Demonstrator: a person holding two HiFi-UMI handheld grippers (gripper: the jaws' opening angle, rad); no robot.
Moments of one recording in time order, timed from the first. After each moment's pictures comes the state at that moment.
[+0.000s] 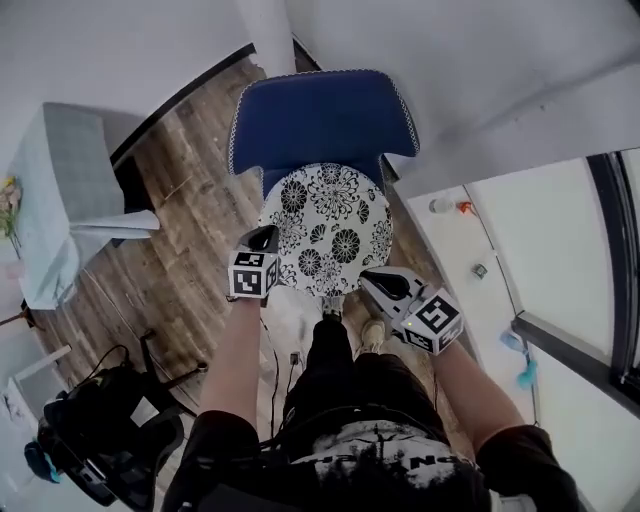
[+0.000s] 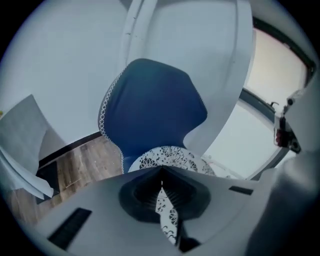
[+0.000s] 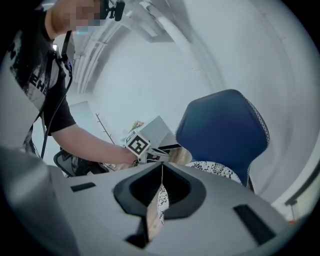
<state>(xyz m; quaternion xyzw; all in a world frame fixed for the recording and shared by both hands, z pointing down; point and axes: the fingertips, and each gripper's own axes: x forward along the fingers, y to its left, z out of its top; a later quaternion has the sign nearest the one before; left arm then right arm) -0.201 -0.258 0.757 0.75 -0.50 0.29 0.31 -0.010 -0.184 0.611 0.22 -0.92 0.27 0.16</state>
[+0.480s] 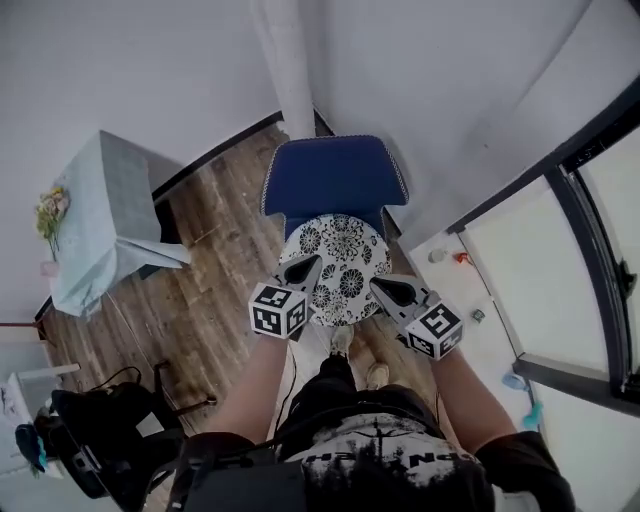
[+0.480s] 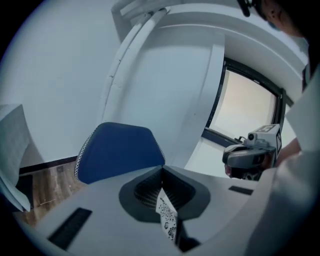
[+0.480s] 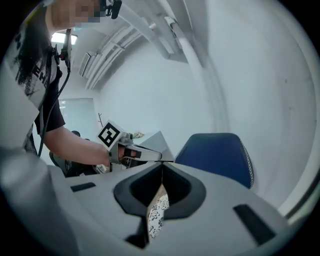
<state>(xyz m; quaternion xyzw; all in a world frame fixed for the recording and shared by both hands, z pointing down) -0.106 -0.239 0.546 0.84 -0.45 0.13 0.27 0.006 -0.193 0.502 0.25 -0.94 0.17 0.12</state>
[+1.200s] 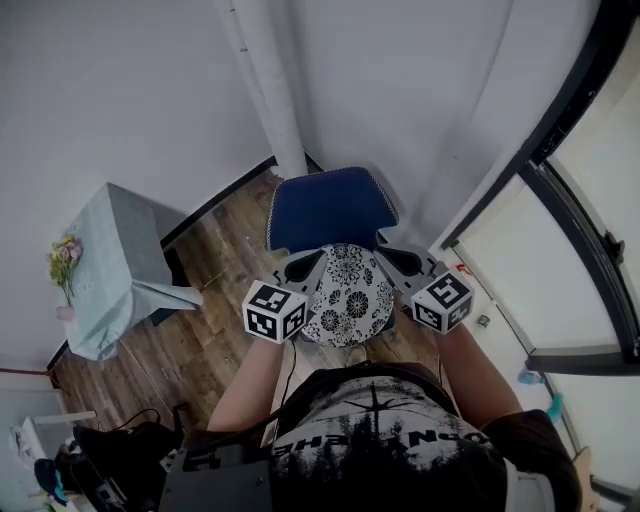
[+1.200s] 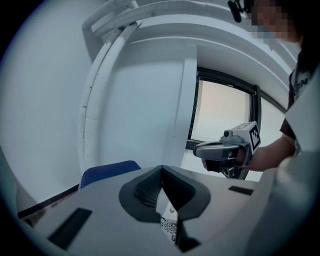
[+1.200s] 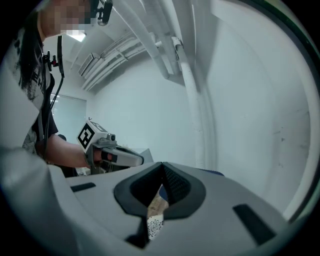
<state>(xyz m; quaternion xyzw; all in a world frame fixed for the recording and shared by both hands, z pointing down) -0.090 -0.256 0.408 0.90 -0.39 0.12 0.15 0.009 -0.249 0.384 0.33 -0.94 0.10 0.06</state>
